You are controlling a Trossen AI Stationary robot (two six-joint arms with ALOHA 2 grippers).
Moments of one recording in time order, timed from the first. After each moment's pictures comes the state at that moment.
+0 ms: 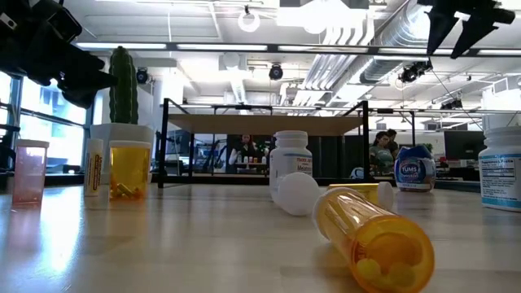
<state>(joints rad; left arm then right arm) -0.15 0.03 0.10 -0.26 -0.27 -0.26 -0.40 0.87 1.25 -1.46 0.47 0.73</state>
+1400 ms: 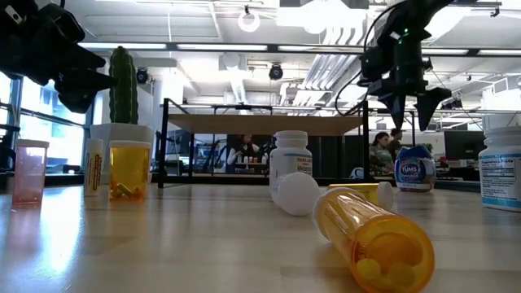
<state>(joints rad) -0.15 0.03 0.10 -0.26 -0.27 -0.40 -0.97 1.50 1.25 -1.32 -0.06 0.33</state>
